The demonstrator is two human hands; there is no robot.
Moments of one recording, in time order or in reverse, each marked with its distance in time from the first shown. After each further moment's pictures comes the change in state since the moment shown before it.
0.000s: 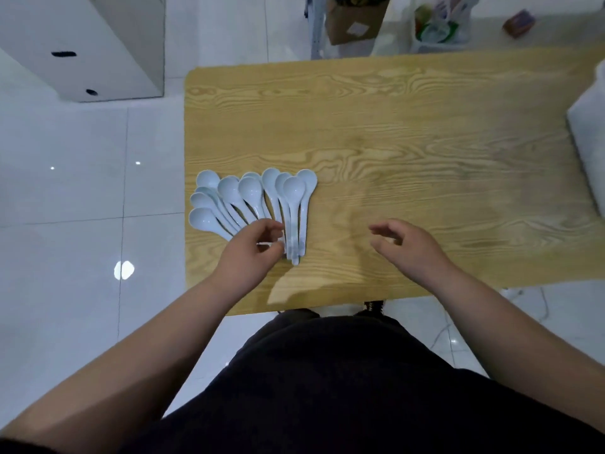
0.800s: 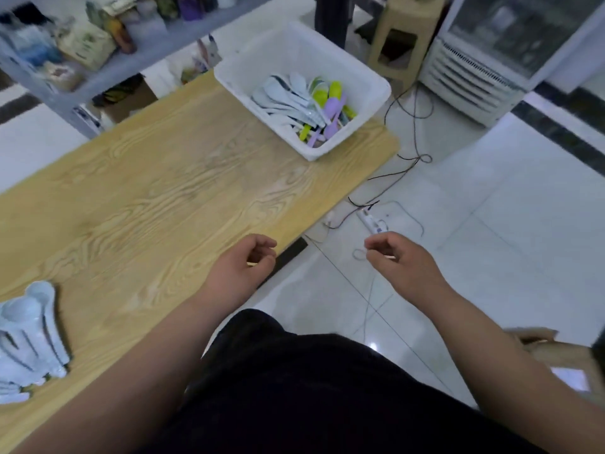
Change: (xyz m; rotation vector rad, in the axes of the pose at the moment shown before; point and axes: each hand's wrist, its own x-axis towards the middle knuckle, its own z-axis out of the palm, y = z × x) left_hand -0.077 0.241 0.400 0.245 -0.500 0.339; right_hand -0.250 0.337 -0.253 0.463 0.583 0.153
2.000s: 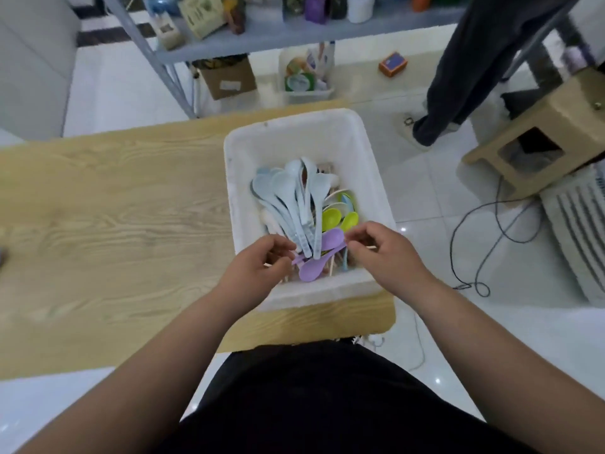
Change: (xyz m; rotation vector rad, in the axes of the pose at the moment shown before) left_hand 0.311 0.166 0.061 -0.299 0.395 -0.322; right_hand 0.446 -0.132 -0.121 -0.249 -0.558 -0.319
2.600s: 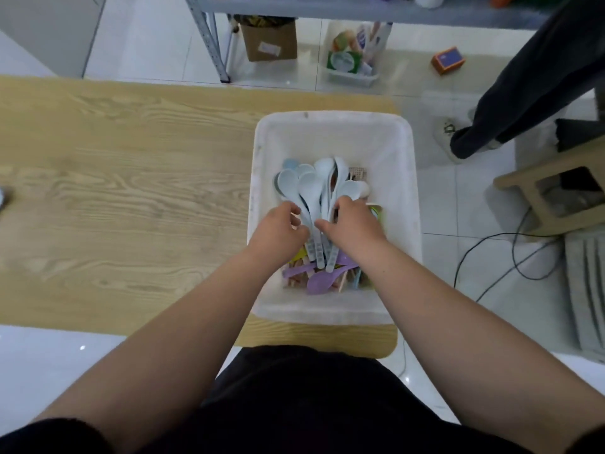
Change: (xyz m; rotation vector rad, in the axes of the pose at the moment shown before) left_hand 0.101 -0.008 0.004 0.161 0.218 -0.191; right_hand 0.141 -0.019 0.071 -0.672 -0.153 0.059
